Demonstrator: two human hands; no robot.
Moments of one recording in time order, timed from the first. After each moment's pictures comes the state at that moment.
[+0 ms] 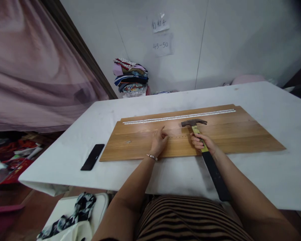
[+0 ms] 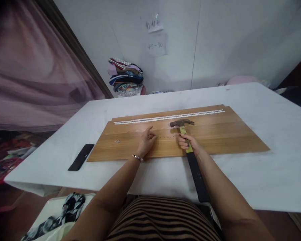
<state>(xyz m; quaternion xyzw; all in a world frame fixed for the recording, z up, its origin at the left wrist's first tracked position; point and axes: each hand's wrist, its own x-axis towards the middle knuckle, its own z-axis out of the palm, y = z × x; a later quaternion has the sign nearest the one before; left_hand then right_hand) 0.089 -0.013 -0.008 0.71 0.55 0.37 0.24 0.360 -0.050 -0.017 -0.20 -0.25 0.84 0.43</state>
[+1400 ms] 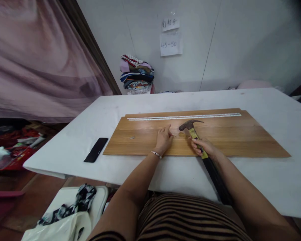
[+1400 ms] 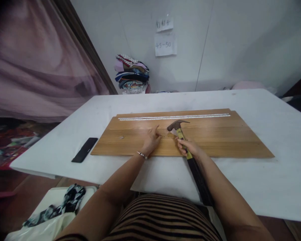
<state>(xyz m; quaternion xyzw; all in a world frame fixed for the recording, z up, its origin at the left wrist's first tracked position) 0.099 -0.015 -0.006 0.76 0.55 0.31 0.16 0.327 -0.075 0.016 -0.44 -0.39 0.71 0.39</state>
